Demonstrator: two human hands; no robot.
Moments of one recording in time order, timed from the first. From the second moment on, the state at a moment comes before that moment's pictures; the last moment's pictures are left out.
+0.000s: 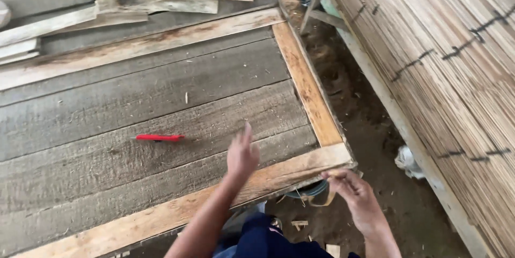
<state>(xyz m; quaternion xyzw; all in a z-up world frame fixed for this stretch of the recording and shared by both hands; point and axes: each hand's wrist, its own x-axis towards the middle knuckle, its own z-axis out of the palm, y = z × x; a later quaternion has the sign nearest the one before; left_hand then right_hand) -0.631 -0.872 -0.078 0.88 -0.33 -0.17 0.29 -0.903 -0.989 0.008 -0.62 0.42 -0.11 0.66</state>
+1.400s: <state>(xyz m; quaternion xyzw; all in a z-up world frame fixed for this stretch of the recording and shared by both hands) -0.733 -1.023 -0.197 0.79 -0.54 -0.16 0.25 -0.877 -1.117 -0.191 -0.44 0.63 -0.13 0.62</state>
